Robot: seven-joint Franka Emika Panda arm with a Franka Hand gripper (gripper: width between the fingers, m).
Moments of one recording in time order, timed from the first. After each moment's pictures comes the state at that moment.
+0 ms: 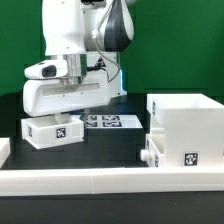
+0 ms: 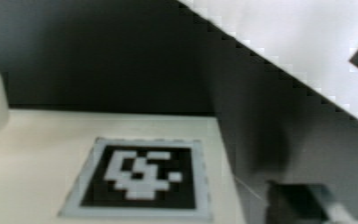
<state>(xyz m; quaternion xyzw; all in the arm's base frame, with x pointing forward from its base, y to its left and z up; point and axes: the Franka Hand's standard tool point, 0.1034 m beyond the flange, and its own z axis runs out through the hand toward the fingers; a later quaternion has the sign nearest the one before) 0.381 -0.092 0.004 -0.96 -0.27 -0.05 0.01</state>
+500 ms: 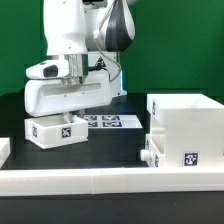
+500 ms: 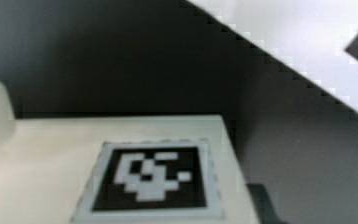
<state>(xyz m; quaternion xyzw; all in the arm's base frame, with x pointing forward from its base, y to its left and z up) 0.384 -0.087 0.004 -0.96 -0.27 -0.05 0.01</state>
